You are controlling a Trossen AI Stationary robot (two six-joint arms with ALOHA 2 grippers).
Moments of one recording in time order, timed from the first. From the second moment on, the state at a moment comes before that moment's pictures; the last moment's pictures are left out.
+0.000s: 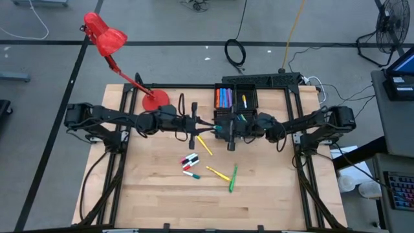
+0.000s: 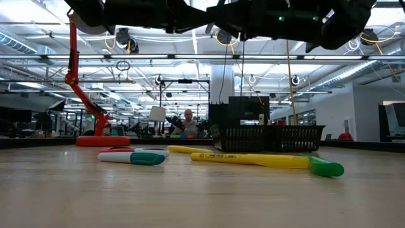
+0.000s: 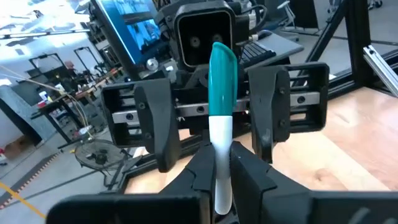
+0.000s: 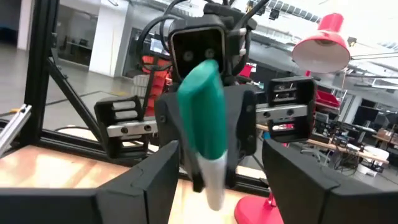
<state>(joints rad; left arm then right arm) 0.08 1.46 0.83 0.59 0.13 0.42 -0.05 1.52 0.65 1.07 -0.03 -0.27</state>
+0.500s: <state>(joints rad) 0.08 1.45 0.83 0.55 0.10 0.41 -0.04 1.51 0.66 1.06 -0.03 -0.31</state>
